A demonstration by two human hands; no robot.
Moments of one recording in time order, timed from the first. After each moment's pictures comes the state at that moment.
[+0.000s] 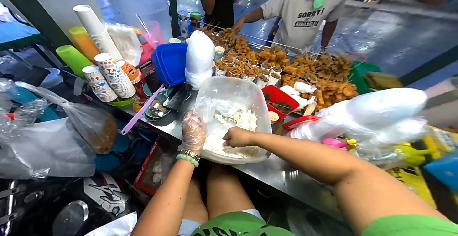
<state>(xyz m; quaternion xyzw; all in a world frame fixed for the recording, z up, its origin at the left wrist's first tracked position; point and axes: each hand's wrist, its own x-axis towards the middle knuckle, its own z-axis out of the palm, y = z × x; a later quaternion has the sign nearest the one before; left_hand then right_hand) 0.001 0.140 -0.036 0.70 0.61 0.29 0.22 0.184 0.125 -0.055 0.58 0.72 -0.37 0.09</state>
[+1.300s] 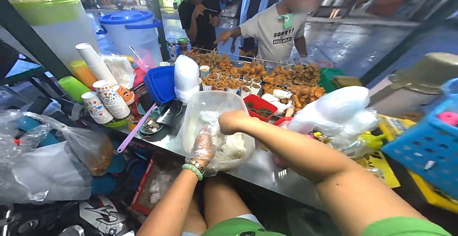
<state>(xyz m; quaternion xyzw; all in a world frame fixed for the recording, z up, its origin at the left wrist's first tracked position) 0.032 0.103 -0.020 0.82 0.48 0.12 0.29 0.153 0.092 0.086 0.70 0.67 -0.18 0.15</state>
